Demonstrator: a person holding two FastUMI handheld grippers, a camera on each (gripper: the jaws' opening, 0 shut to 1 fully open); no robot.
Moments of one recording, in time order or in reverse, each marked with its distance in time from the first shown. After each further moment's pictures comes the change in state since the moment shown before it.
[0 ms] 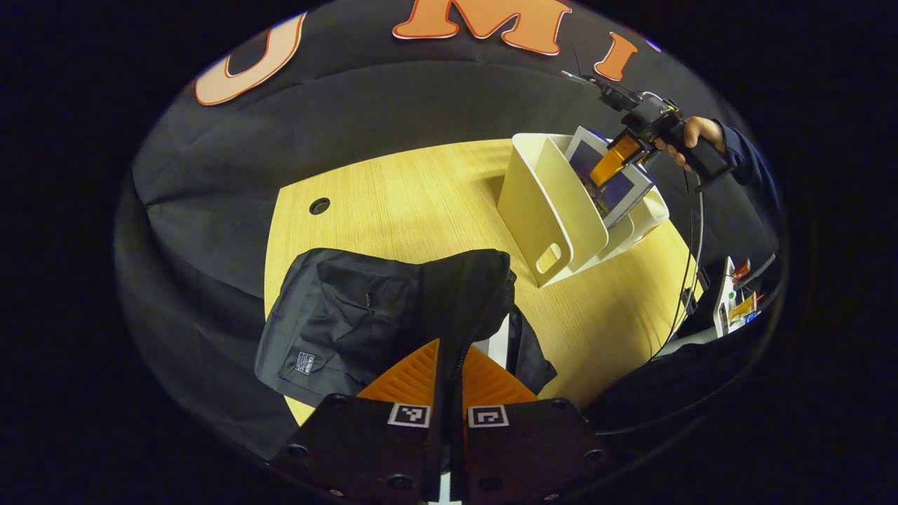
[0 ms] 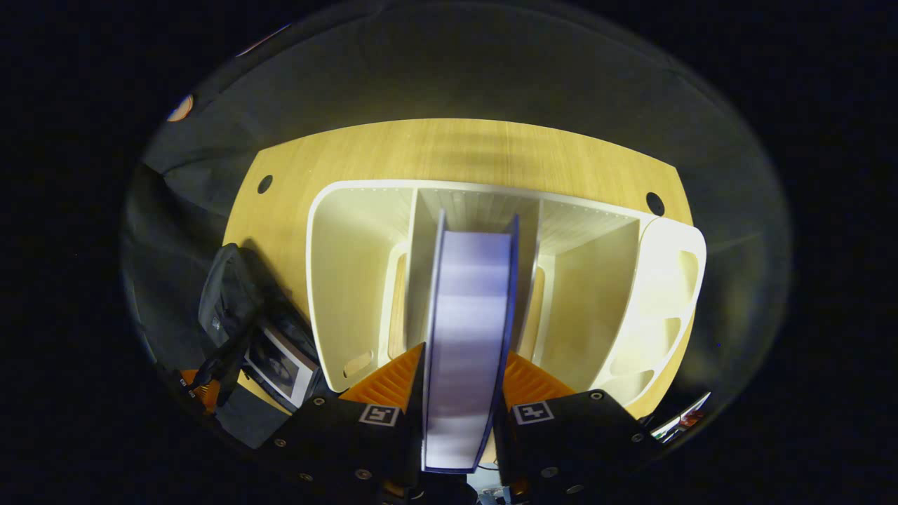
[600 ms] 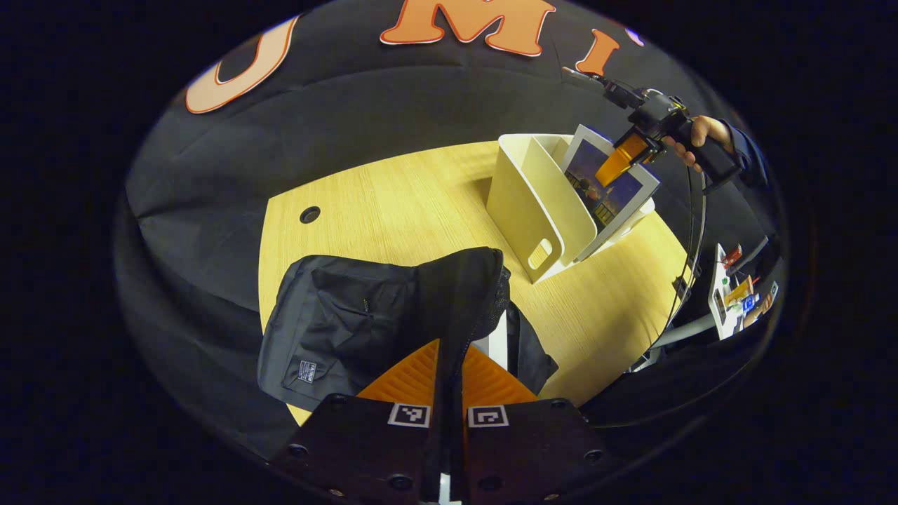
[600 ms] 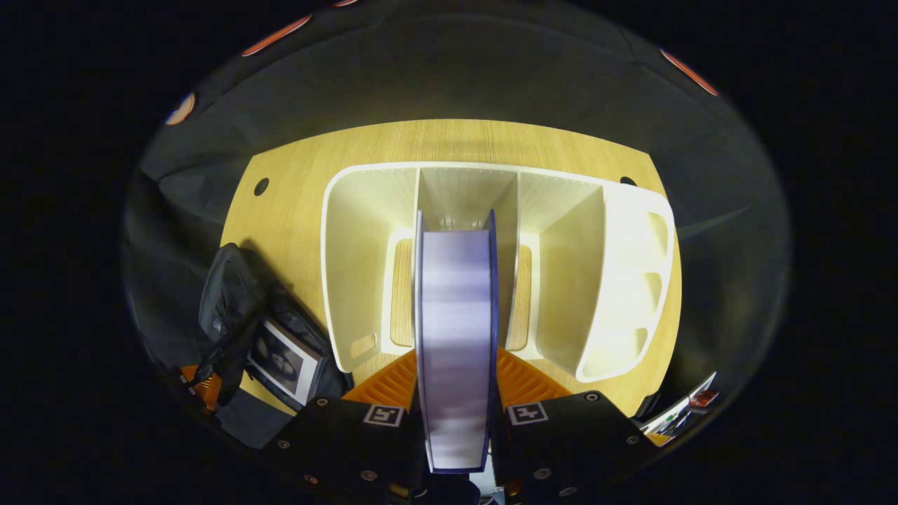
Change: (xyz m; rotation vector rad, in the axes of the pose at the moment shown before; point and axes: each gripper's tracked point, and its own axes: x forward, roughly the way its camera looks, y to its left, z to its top) left arm -0.005 0.006 -0.005 0.069 -0.027 -0.056; right arm -0.037 0.009 -0.039 0.052 -0.042 -0.040
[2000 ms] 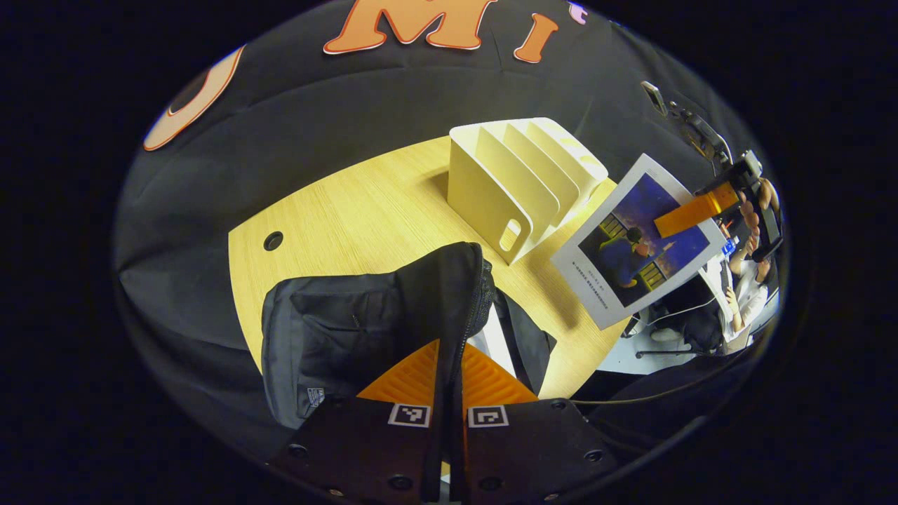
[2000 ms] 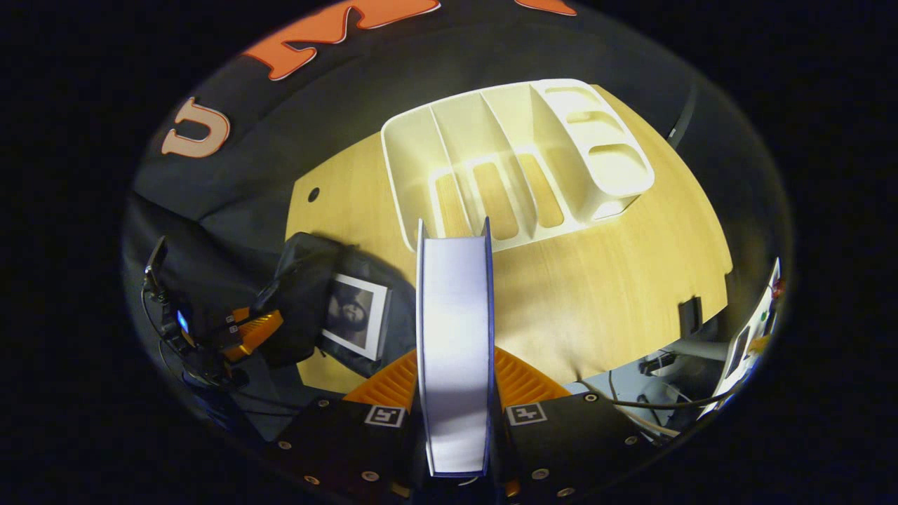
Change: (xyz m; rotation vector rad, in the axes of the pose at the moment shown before) left arm -0.002 0.009 -0.005 0.208 -0.001 -0.144; right arm -0.070 0.081 -0.180 0.307 -0.094 0.270
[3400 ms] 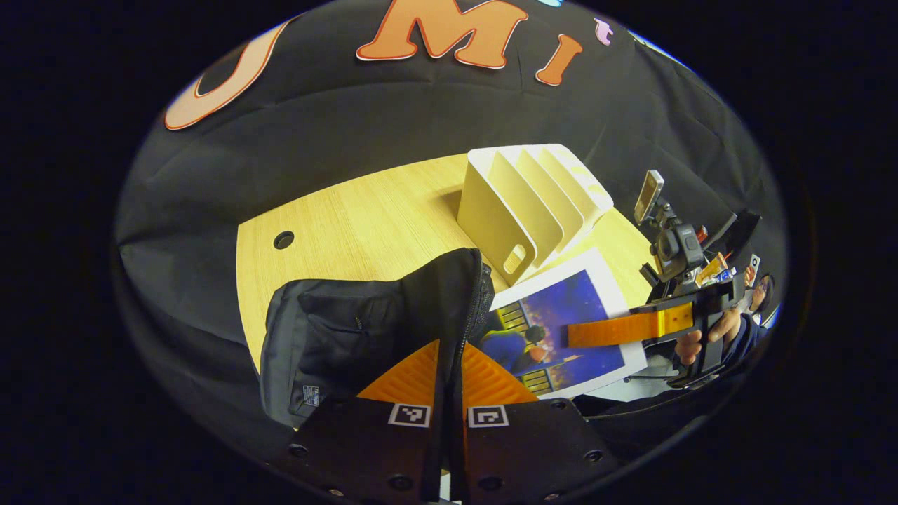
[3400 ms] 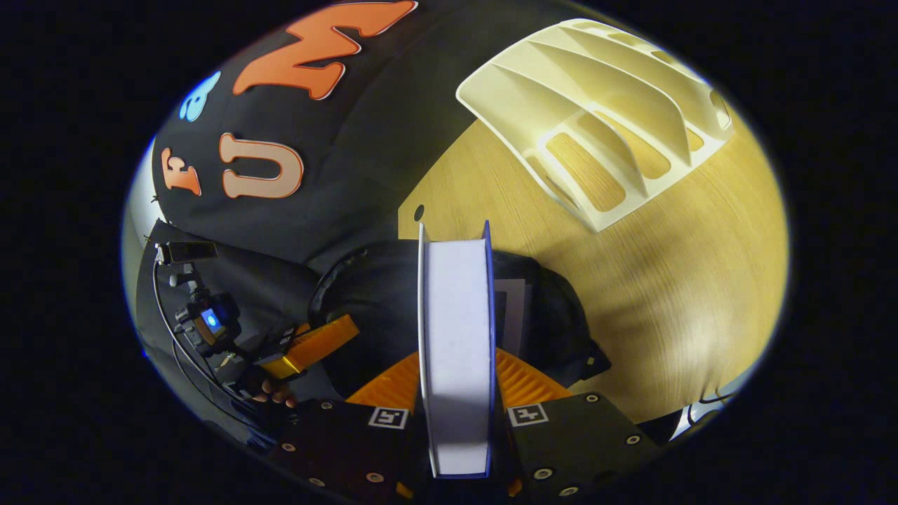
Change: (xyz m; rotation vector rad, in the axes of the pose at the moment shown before) left arm -0.013 0.006 0.015 -0.107 -0.078 -0.005; right arm 0.112 0.133 -0.040 0.192 -0.114 0.528
